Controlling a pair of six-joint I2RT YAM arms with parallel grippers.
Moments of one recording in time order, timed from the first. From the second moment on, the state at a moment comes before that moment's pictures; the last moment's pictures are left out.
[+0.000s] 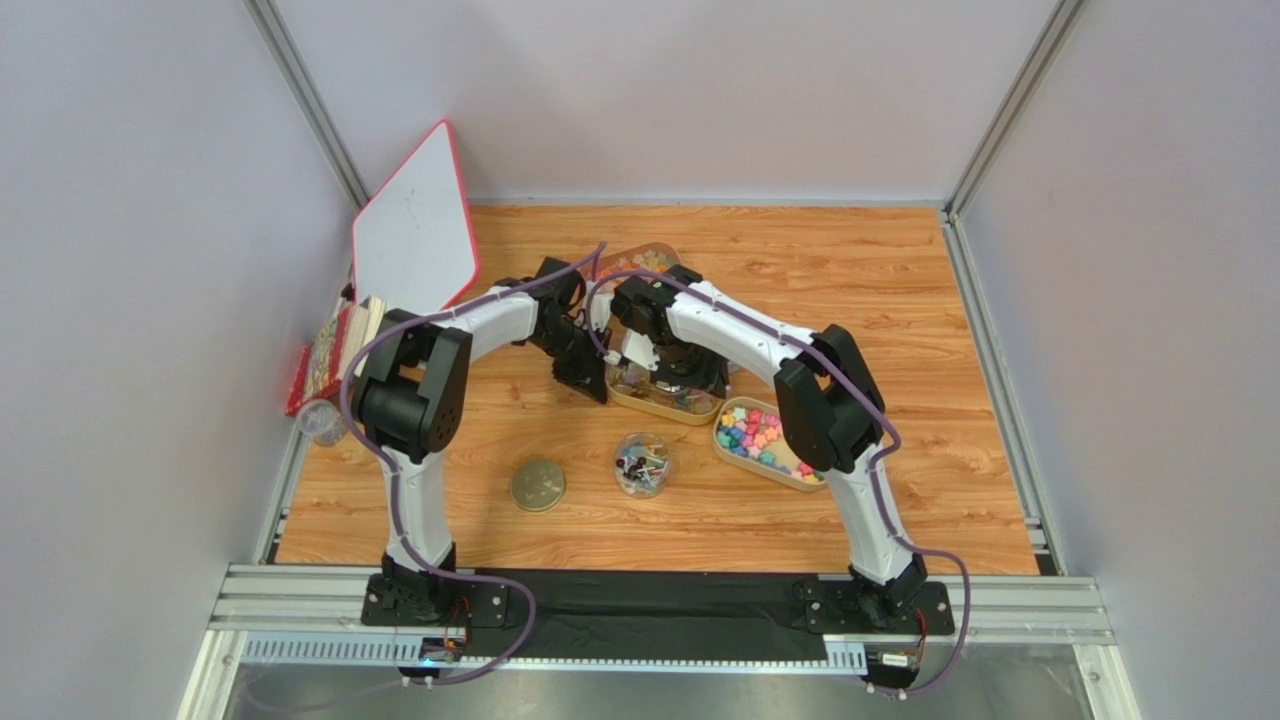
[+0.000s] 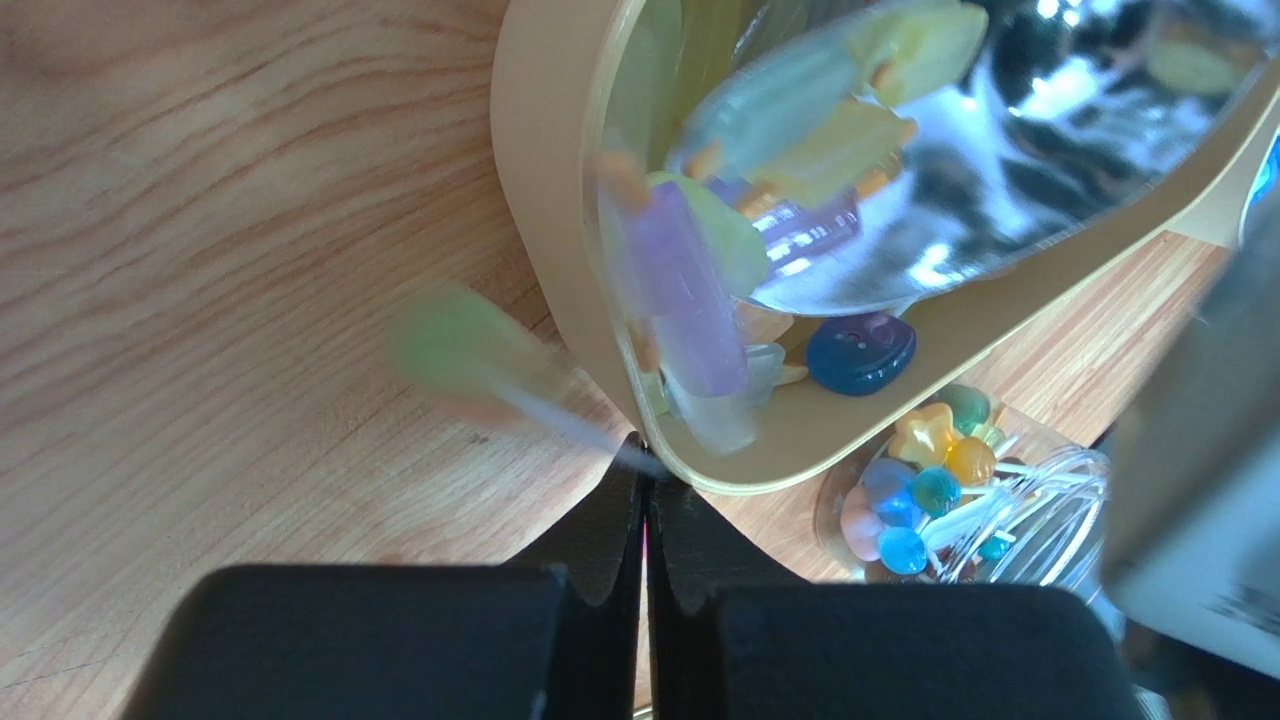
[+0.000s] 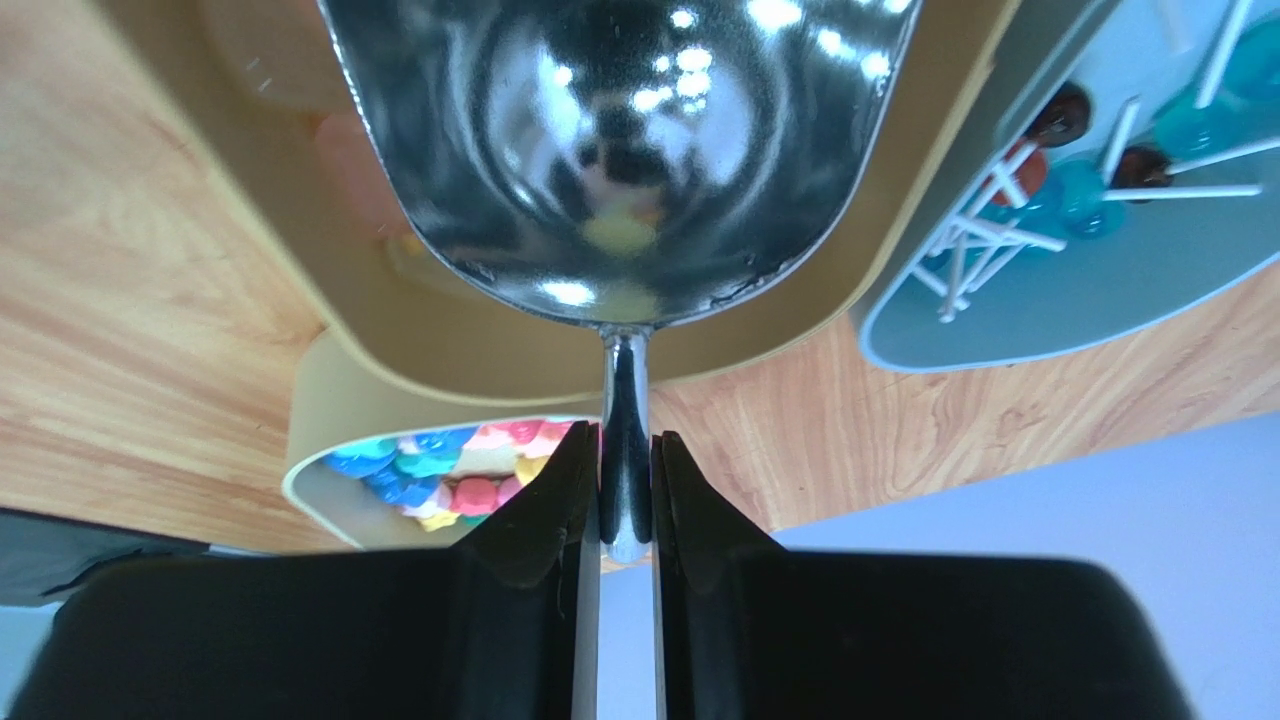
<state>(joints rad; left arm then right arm) -0.38 1.99 1.33 -0.64 0.58 0.03 0.75 2.18 1.84 -1.33 0.26 -0.47</state>
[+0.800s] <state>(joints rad) -0.38 1.99 1.33 -0.65 0.57 0.04 0.70 2.25 1.91 -1.32 0.15 -0.49</state>
